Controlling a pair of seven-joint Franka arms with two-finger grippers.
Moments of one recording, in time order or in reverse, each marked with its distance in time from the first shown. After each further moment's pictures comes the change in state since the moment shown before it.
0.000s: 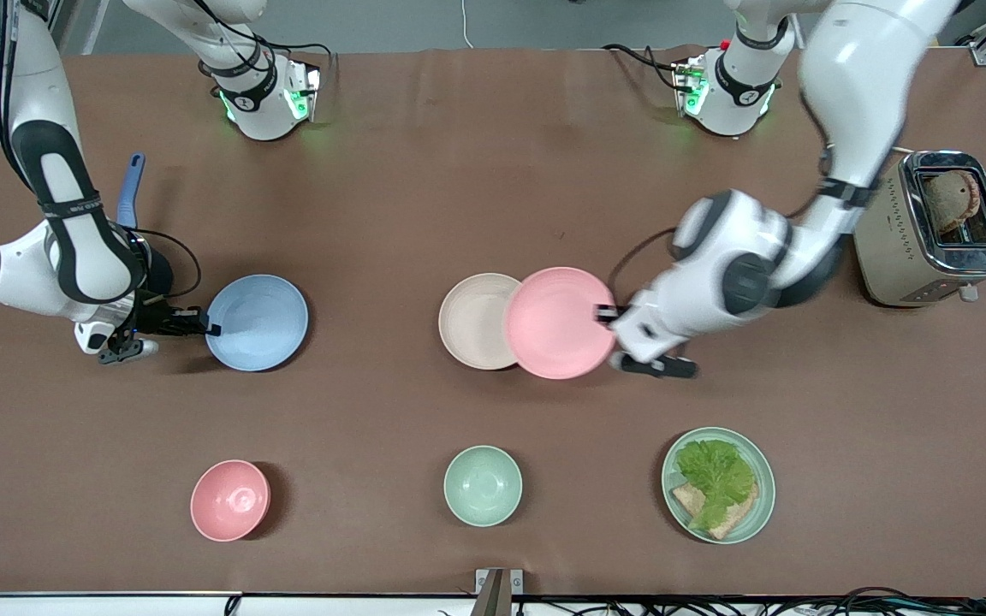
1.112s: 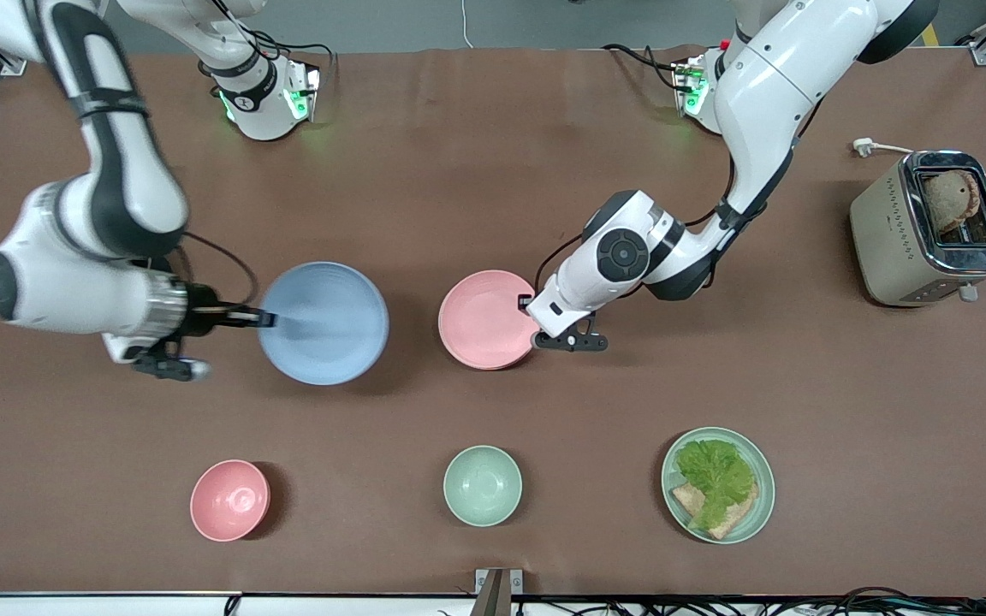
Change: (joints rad) left arm -0.096 0.123 0.011 -0.061 0.051 0.278 -0.133; right arm 0.189 -0.131 0.234 0.303 -0.276 -0.277 0.987
